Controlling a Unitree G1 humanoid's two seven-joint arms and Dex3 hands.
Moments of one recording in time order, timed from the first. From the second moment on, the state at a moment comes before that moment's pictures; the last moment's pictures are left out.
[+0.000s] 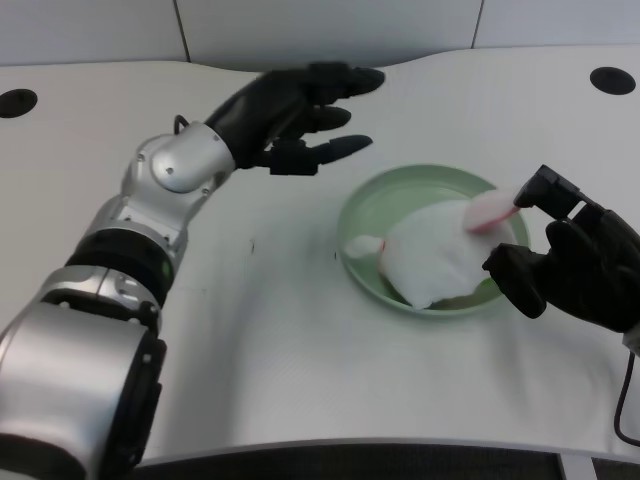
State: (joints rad) left arm -1.11 0.10 -0.05 1.33 0.22 -0.52 -0.41; right arm -0.71 -0.15 -0.41 1.20 0.39 -0.10 1.26
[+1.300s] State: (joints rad) left arm -0.56 0.22 0.34 1.12 -0.41 -0.15 -1.08; right arm -0.71 -0.16 -0.40 1.21 0.39 -0.10 1.22
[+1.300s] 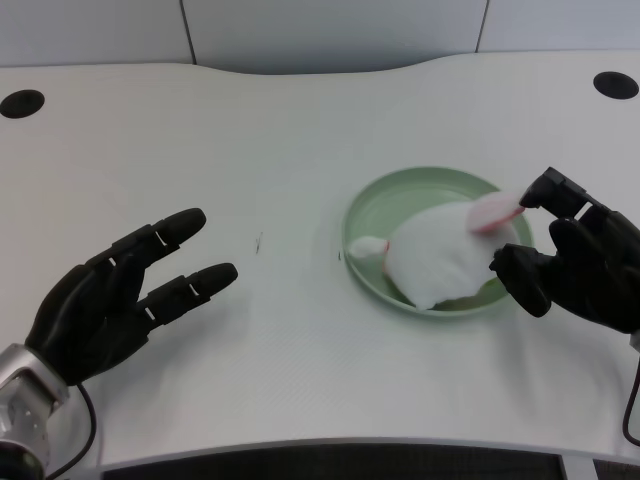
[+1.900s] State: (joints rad) left arm -0.59 0.23 0.36 1.18 -0.40 -0.09 -1.08; right arm -0.71 -0.16 -0.40 1.22 0.38 -0.10 1.22
